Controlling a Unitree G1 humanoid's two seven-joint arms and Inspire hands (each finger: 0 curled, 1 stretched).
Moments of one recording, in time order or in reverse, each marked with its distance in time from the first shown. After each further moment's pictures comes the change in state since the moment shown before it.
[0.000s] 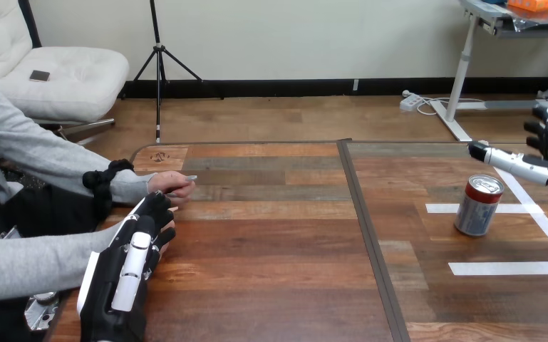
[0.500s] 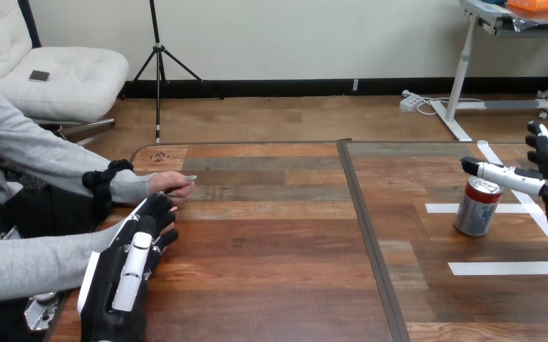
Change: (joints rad) left arm 0.000 0.000 0.000 0.000 0.011 0.000 0.008; right arm 0.000 -0.007 0.045 0.005 -0.060 0.054 -0.003
